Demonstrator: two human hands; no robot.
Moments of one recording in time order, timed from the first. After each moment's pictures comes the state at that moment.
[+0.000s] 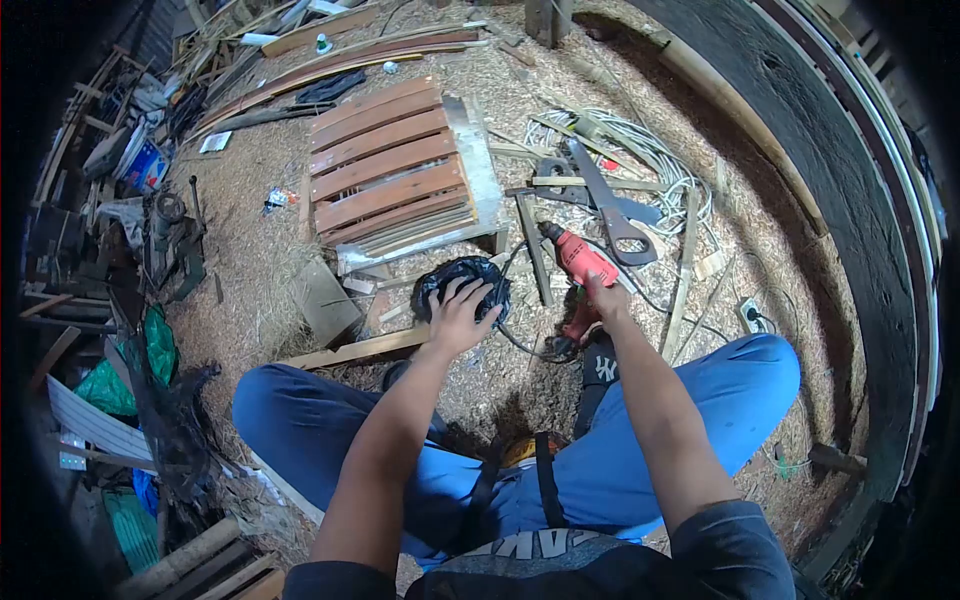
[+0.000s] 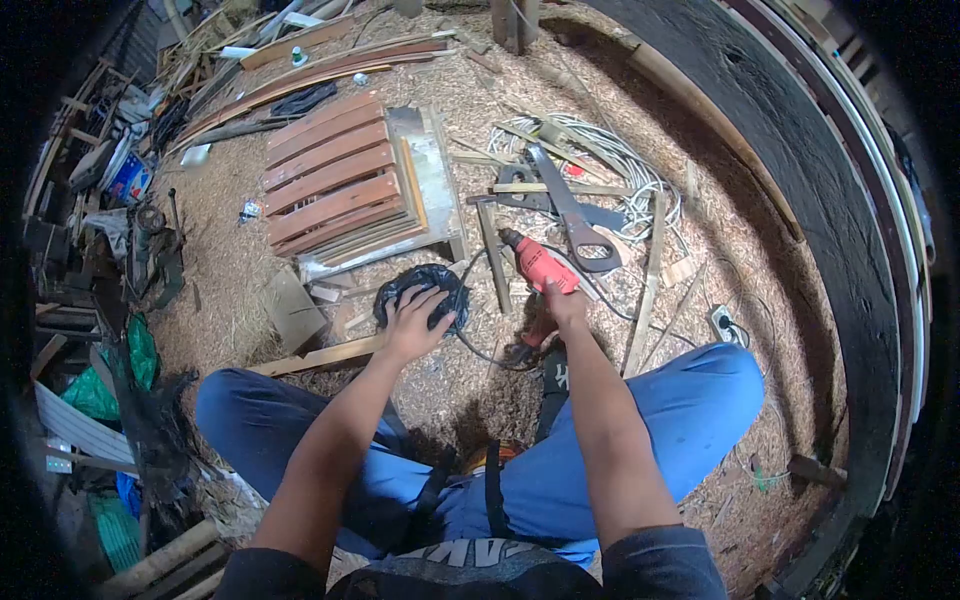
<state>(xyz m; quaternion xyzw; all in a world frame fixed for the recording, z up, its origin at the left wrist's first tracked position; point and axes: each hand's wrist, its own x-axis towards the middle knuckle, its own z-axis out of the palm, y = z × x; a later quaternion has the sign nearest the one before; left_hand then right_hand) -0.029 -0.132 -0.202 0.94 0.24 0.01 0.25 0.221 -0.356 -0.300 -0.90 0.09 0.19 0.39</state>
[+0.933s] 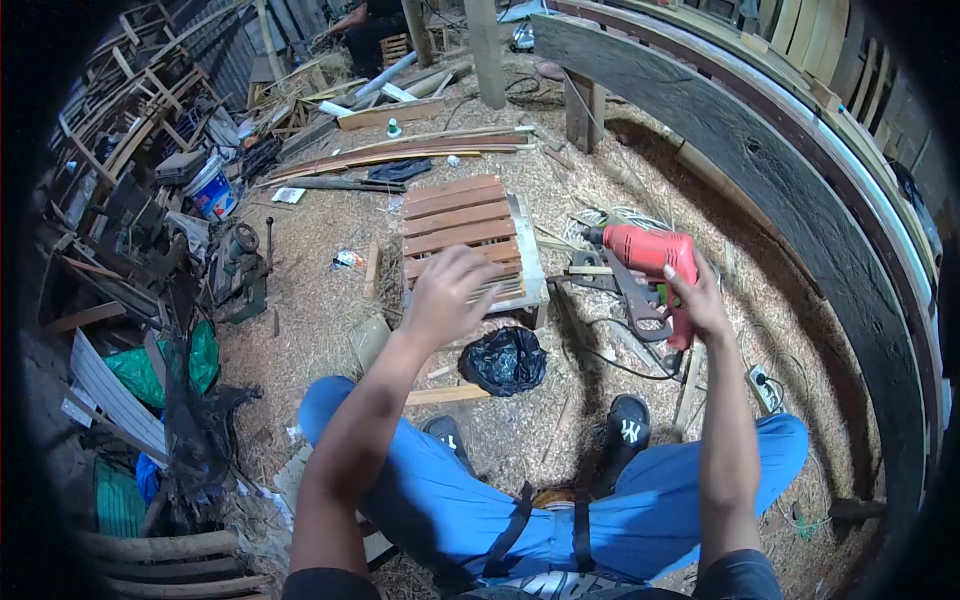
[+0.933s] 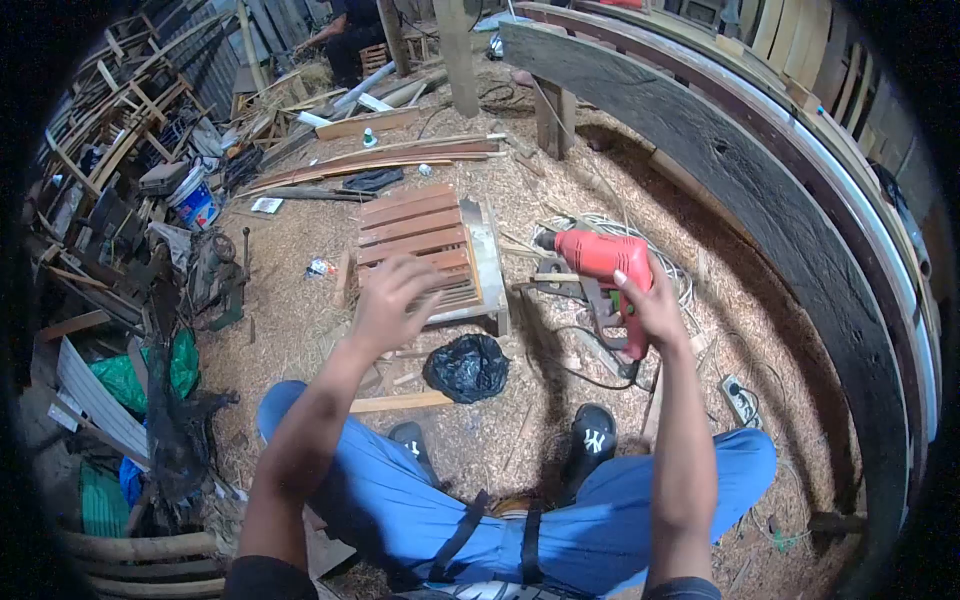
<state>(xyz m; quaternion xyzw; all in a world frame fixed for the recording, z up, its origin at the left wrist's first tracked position) -0.027 -0.055 0.055 0.95 0.00 0.30 0.10 0.277 -0.358 0.010 -0.73 -0.30 0.15 0.60</state>
